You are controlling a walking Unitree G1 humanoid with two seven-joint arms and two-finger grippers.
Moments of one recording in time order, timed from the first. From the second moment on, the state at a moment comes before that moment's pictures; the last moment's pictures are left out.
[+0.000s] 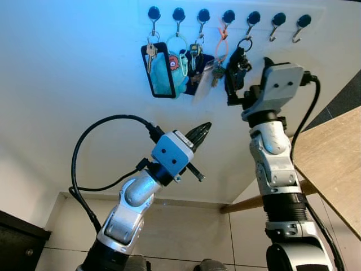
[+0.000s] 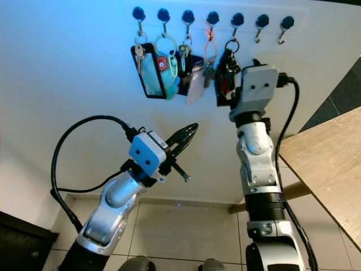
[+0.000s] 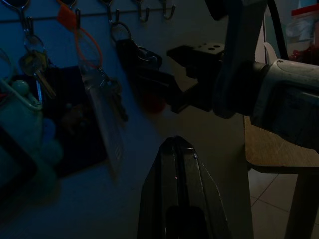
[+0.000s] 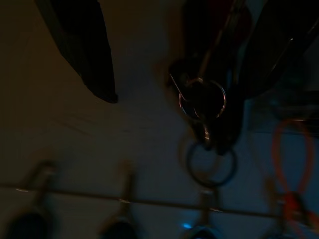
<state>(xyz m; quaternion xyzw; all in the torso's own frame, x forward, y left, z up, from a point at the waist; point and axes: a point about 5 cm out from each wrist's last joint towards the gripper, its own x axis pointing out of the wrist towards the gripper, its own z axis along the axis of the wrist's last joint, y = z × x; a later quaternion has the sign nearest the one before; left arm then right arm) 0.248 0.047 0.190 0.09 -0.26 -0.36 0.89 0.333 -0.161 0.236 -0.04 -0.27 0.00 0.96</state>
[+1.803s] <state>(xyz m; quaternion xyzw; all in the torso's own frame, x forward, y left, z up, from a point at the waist) 0.246 0.048 0.191 0.09 -0.26 -0.36 0.89 0.339 -0.137 0.240 0.00 -0.25 0.07 0.97</state>
